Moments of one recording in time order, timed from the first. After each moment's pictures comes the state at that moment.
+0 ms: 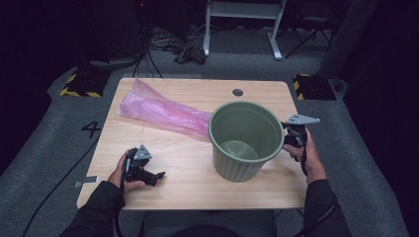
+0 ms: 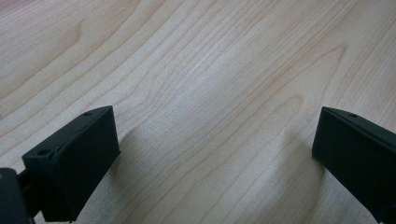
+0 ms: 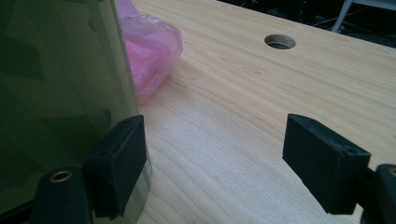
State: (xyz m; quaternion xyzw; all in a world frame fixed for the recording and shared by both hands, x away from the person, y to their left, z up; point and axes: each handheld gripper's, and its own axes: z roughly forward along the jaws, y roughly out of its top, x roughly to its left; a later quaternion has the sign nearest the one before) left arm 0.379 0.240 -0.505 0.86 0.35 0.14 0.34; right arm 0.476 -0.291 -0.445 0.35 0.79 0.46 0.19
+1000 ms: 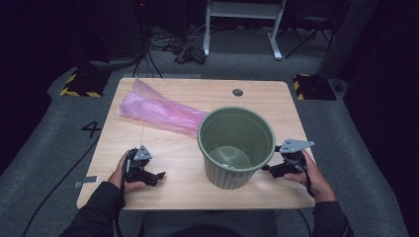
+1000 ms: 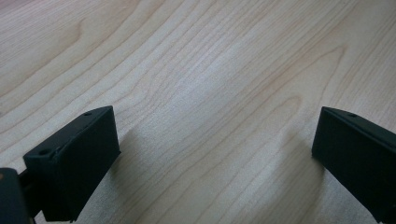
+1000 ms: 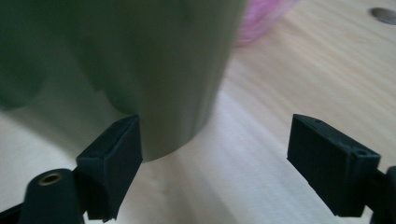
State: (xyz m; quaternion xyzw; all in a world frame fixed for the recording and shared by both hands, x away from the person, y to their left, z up) left arm 0.377 0.238 -0.504 0.86 0.36 0.14 0.34; right arm 0.399 -0.272 -0.457 0.23 0.86 0.42 0.14
